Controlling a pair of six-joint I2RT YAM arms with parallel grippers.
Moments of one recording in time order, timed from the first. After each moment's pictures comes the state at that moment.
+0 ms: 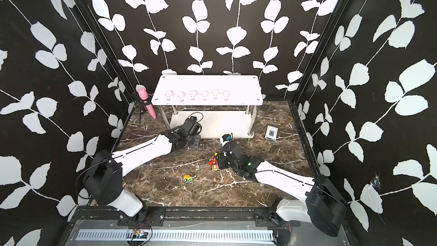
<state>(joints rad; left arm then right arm) -0.72 1.62 1.17 -0.54 -0.30 -0.38 0.86 1.24 0.71 -0.18 0.01 0.54</state>
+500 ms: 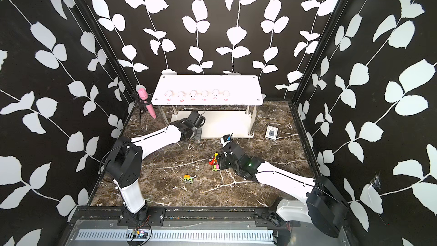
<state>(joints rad) -0.64 1.83 1.34 -0.55 -0.36 -0.37 0.86 1.23 0.69 -0.18 0.01 0.54</state>
